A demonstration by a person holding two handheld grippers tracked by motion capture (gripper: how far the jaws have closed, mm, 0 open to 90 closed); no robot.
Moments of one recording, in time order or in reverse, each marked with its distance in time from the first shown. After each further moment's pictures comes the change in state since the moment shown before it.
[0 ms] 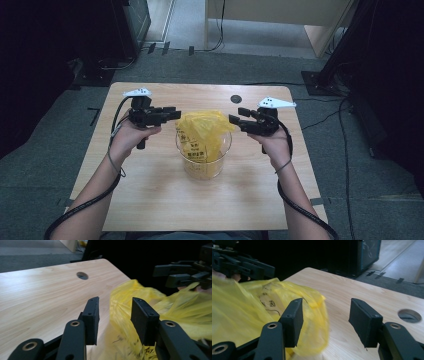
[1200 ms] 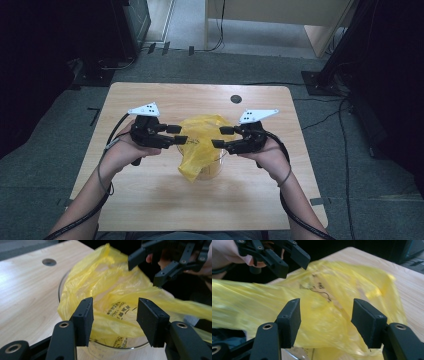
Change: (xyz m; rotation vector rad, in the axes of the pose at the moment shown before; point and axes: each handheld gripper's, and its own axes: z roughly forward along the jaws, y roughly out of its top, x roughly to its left) left arm -0.058 -0.018 -0.022 0.121 -0.101 0.184; right arm 0.062 -0.001 -0.004 0.172 0.234 -0.121
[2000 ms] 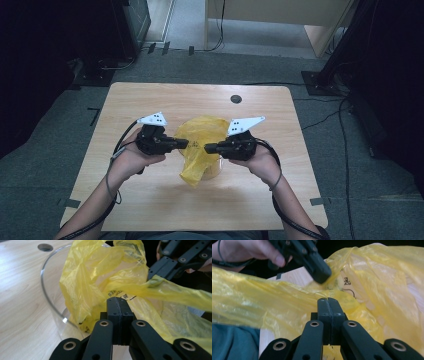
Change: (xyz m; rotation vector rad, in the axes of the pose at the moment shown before) left arm -0.010 -0.017 0.014 0.082 0.020 -0.028; right arm 0.020 -0.008 0.021 0.050 0.123 -0.097
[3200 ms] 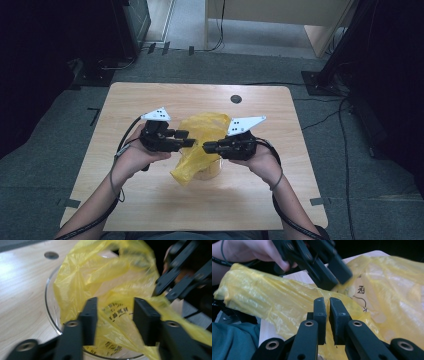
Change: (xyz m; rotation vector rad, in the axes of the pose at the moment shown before) left arm -0.006 0.011 0.016 -0.004 0.049 0.007; right arm 0.004 0.007 -0.002 -0.020 0.007 -0.045
